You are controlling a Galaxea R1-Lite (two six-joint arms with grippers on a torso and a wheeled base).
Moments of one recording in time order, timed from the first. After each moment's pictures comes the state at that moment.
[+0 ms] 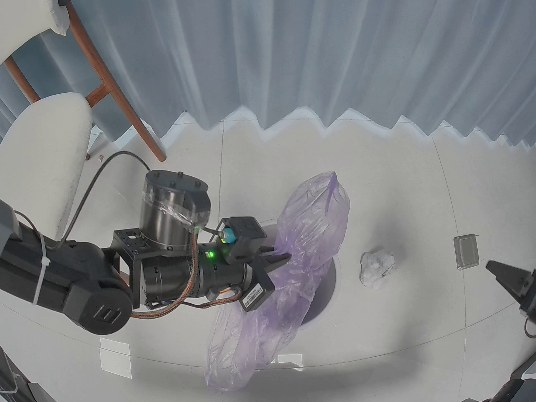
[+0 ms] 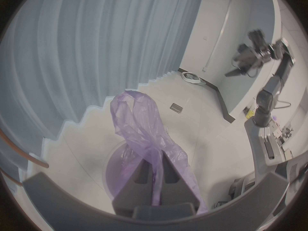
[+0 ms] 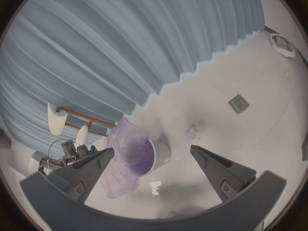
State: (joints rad) left arm -0.71 1.78 -0.86 -0.52 -0.19 0.40; right arm 0.30 0.74 -0.36 -0.10 0.06 0.64
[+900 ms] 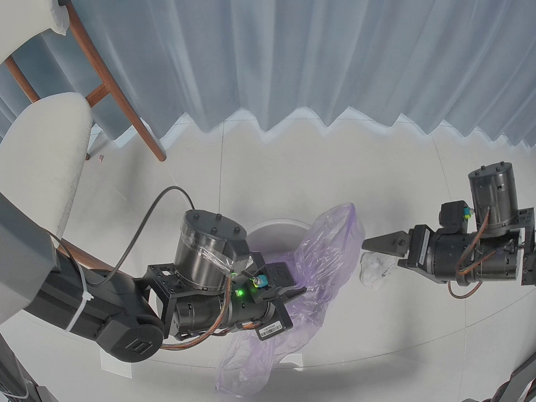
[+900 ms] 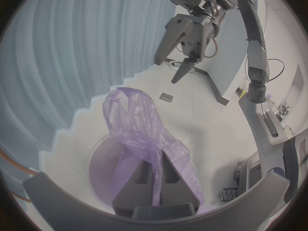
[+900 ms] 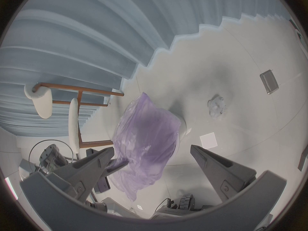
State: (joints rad) left arm -0.80 1.87 -0.81 -0.58 -0.13 0.52; right arm 0.57 1.48 -0.79 -0.09 0.08 0.72
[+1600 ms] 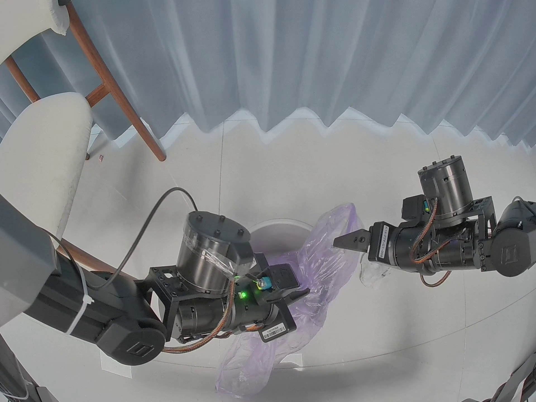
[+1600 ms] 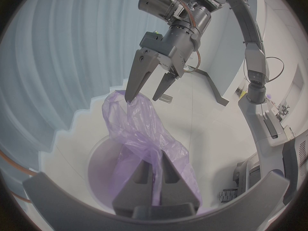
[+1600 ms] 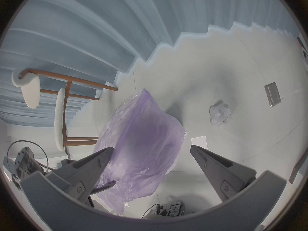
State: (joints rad) left arm -0.81 1.86 -0.81 -0.59 -0.12 0.51; right arm 0.59 1.69 -0.94 -0.07 0.01 0.64
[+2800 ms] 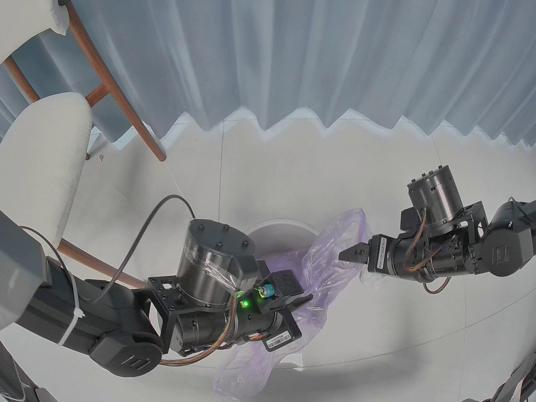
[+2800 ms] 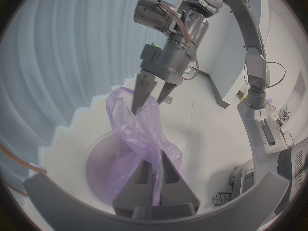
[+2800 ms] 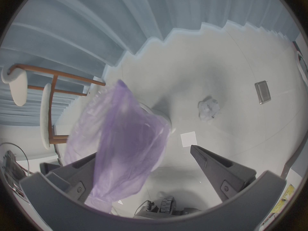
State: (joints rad) left arm -0.86 1.84 -0.78 -0.58 -0.06 0.44; right arm 0.59 1.72 -0.96 0.01 -0.05 0.64
